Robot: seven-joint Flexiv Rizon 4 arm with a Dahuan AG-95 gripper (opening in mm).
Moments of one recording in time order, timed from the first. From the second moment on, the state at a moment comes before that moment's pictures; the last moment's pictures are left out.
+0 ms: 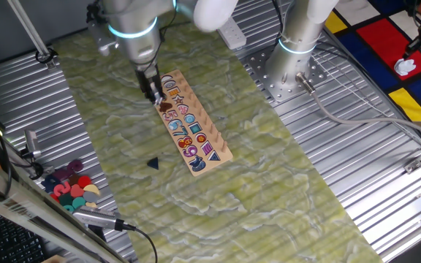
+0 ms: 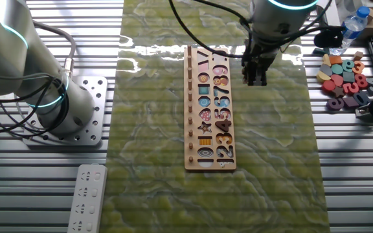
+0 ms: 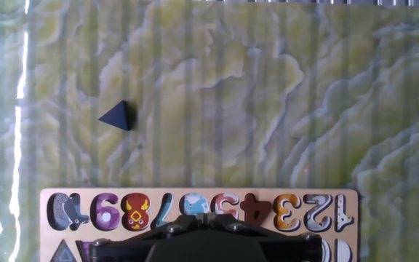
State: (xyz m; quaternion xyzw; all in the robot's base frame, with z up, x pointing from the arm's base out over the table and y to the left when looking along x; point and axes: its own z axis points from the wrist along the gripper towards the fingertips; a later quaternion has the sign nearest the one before) arm 0.525 0.023 0.151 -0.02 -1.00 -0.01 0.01
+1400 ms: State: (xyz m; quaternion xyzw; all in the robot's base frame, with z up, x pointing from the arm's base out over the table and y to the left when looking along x) arm 0.587 0.103 0.093 -0.10 -1.00 -0.01 0.00
